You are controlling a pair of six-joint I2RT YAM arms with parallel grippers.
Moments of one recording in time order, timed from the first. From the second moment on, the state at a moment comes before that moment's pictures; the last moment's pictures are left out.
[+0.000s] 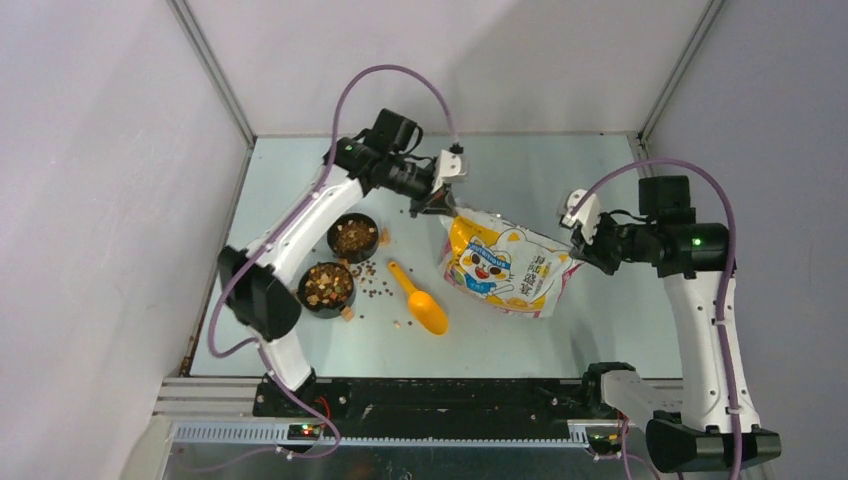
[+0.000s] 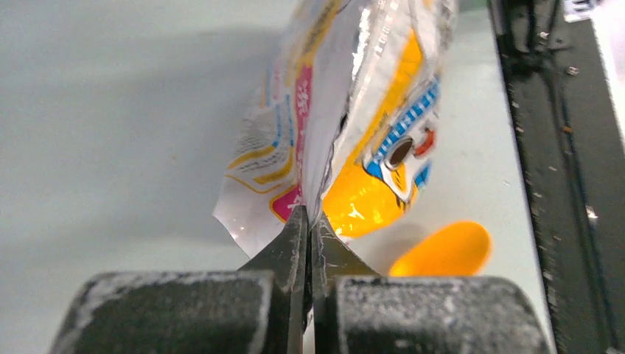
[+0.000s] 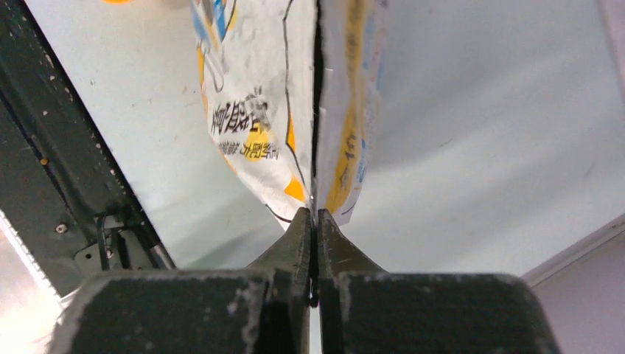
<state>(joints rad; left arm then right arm) -0.58 1.81 1.88 -0.94 0.83 0.83 0.05 1.03 1.35 -1.30 -0.58 -0.96</state>
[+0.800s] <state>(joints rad) -0.60 1.41 1.50 -0.93 0.79 0.63 0.02 1.07 1.36 -1.32 -0.78 -1.18</state>
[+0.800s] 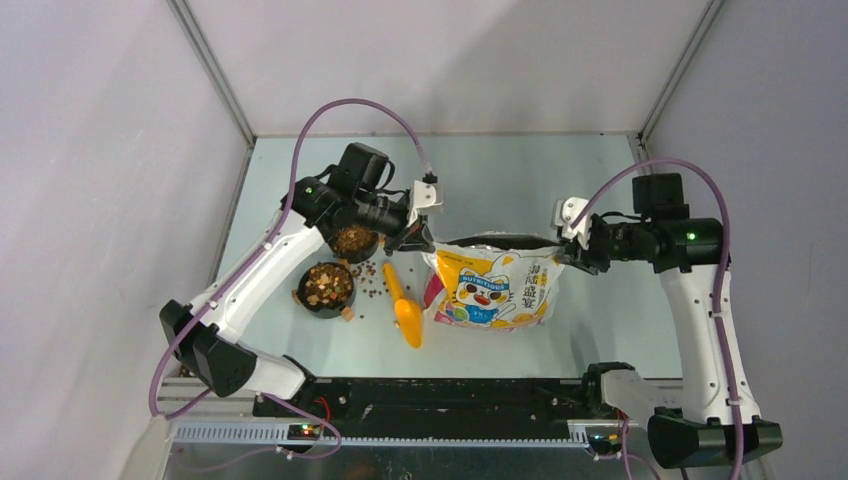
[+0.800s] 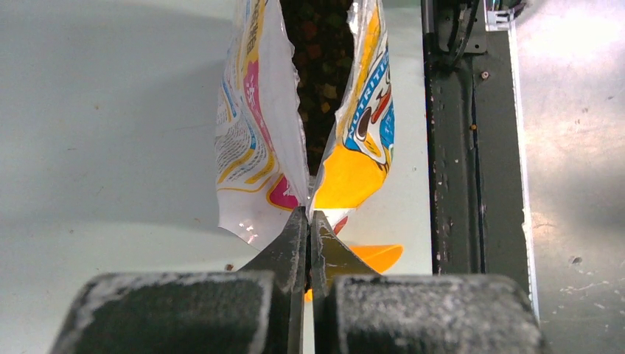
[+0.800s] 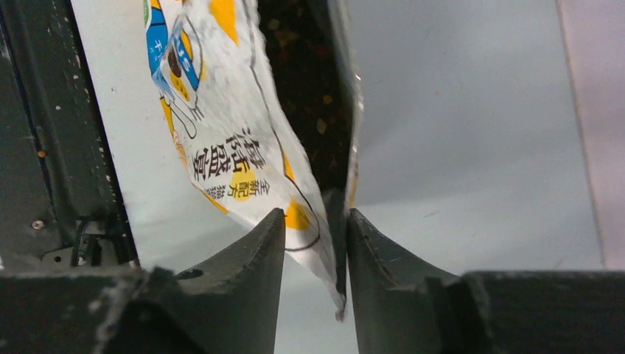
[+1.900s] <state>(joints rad) -0.70 1.37 1.50 -0.90 0.67 0.75 0.17 1.22 1.43 -1.38 -0.78 -1.13</state>
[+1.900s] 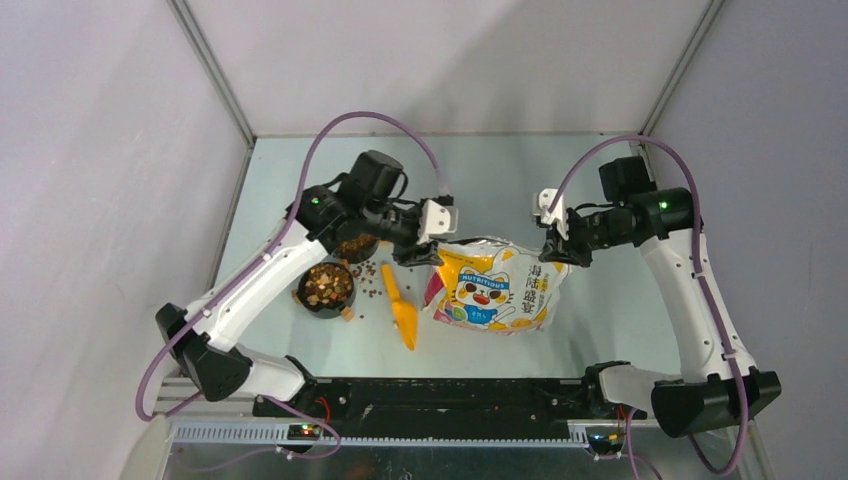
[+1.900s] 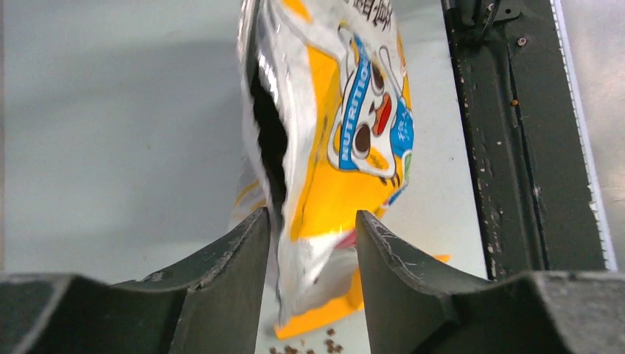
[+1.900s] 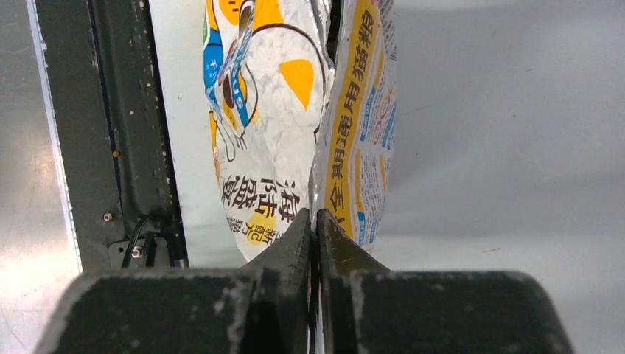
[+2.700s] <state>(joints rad) -0.79 1.57 1.63 -0.91 0.64 0.85 0.31 1.00 1.21 -1.03 -0.68 -1.03</state>
